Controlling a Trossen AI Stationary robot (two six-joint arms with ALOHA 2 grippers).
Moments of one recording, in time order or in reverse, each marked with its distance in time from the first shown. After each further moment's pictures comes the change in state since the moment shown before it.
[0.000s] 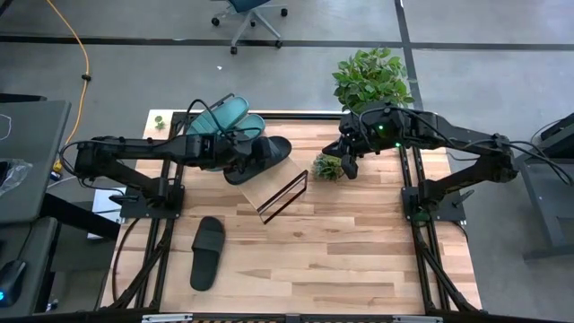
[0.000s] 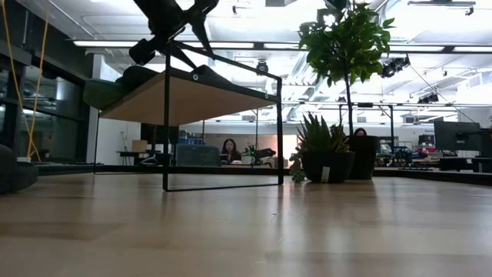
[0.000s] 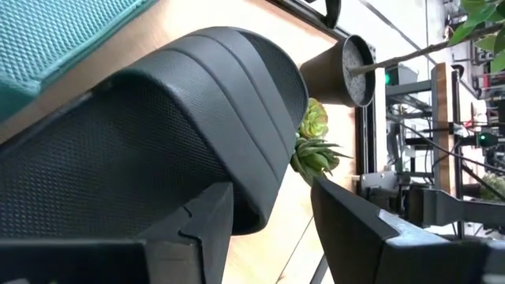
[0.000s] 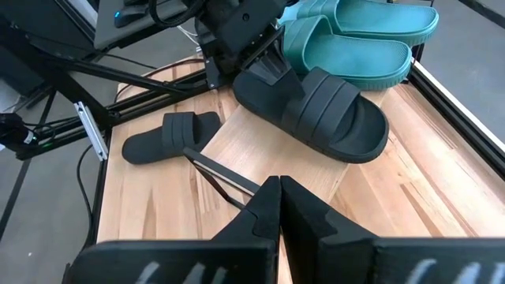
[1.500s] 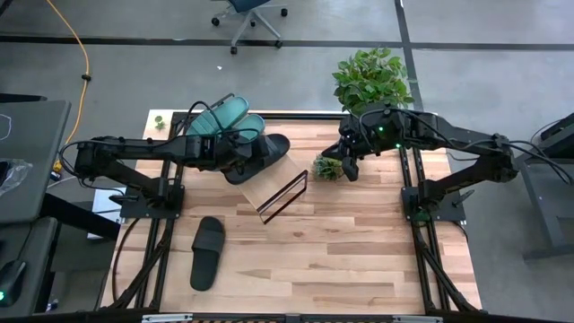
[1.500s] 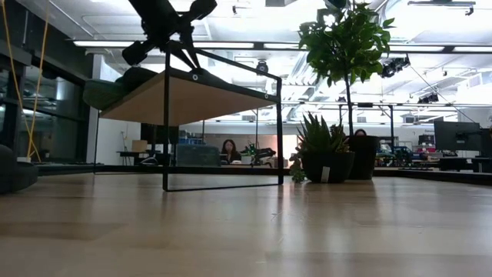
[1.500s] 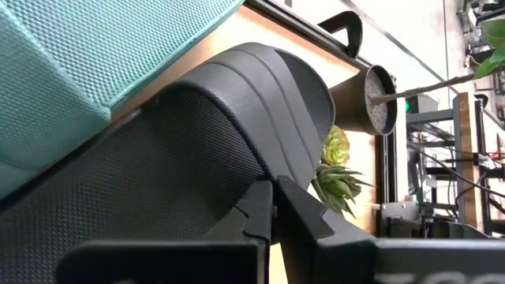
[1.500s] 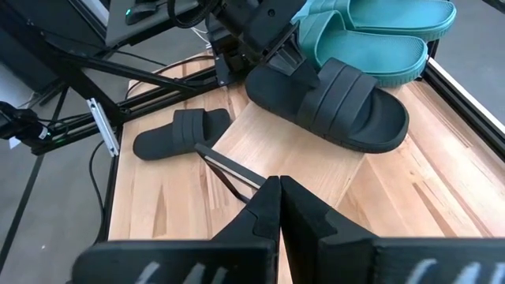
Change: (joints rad) left arm -0.001 0.000 0.001 -0.077 -0.097 -0.052; right arm 0.012 0.000 0.000 0.000 -0.021 0.009
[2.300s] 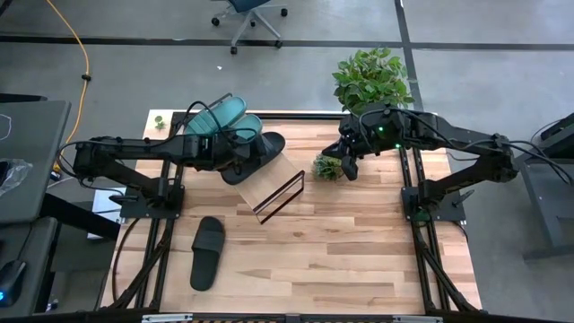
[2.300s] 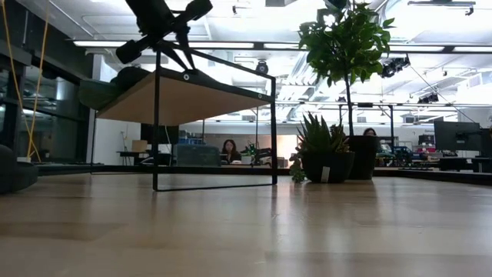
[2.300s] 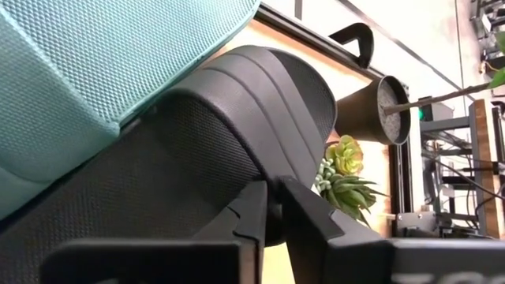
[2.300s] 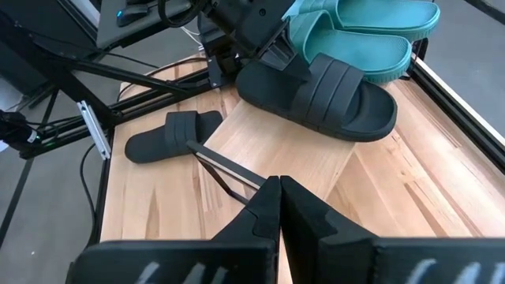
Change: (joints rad) left arm 0.000 -0.016 0.004 -0.056 -0.039 0.004; right arm 0.000 0.000 0.000 0.000 0.026 0.000
